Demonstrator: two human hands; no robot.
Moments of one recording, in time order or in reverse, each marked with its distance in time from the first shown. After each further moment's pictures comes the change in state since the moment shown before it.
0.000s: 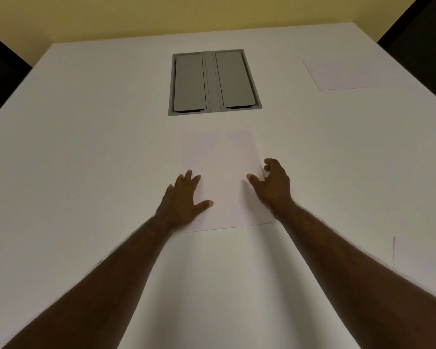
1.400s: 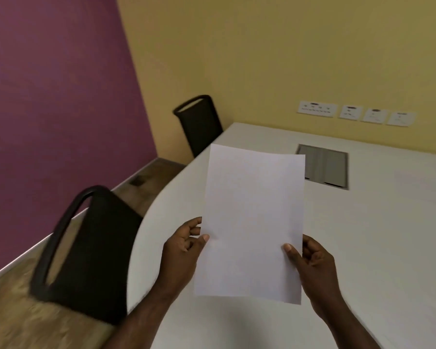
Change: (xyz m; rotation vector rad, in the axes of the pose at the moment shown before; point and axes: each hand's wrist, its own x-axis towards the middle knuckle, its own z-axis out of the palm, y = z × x) left_hand -0.565 0.100 -0.146 -0.933 0.969 -0.212; right_hand -0.425 -0.140 -0.164 0.574 -0.508 -0.362
